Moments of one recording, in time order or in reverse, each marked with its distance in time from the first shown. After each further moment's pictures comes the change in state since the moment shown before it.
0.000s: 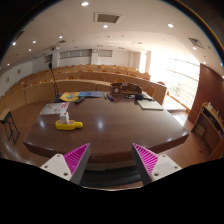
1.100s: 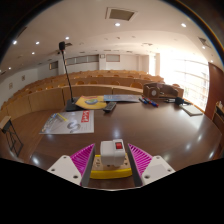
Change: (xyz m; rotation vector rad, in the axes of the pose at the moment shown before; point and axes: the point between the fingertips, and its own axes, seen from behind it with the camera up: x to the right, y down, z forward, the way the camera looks) arm -0.288 -0.059 0.296 0.075 -0.097 0.039
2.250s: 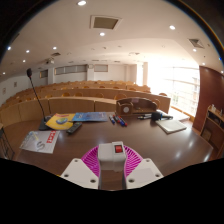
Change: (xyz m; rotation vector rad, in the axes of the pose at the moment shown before) arm 0.194 -0.089 0.007 0.116 0.119 0.018
